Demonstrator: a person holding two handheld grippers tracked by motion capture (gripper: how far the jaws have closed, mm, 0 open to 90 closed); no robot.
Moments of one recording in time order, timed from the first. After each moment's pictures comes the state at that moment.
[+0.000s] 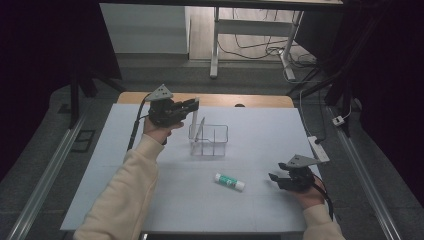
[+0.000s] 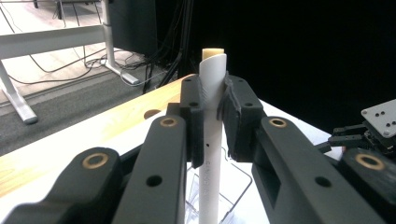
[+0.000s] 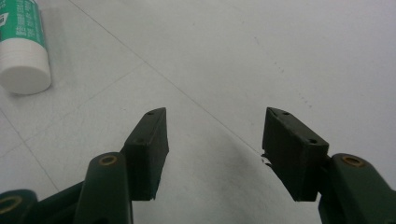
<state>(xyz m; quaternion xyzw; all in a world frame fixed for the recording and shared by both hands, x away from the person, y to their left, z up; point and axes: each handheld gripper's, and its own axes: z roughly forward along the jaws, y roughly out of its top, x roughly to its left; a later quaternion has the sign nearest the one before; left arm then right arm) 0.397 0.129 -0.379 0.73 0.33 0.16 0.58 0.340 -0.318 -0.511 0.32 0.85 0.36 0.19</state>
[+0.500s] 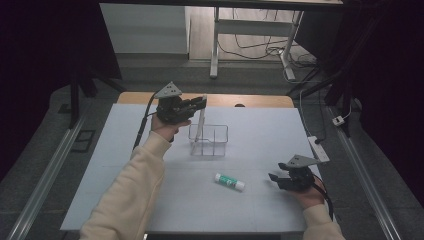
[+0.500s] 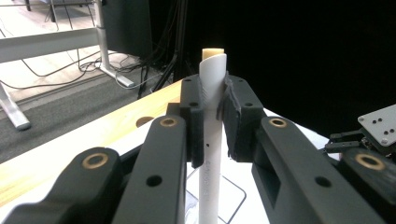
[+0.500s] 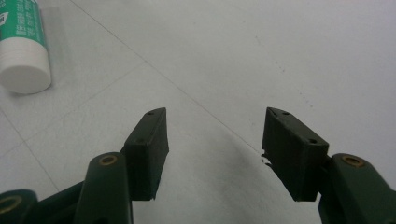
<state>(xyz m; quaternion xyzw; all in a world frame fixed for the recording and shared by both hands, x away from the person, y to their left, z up) 0.405 0.108 -0.374 0.73 0.32 0.16 0.58 0.340 -0.318 -0.511 0.32 0.86 0.36 0.19</state>
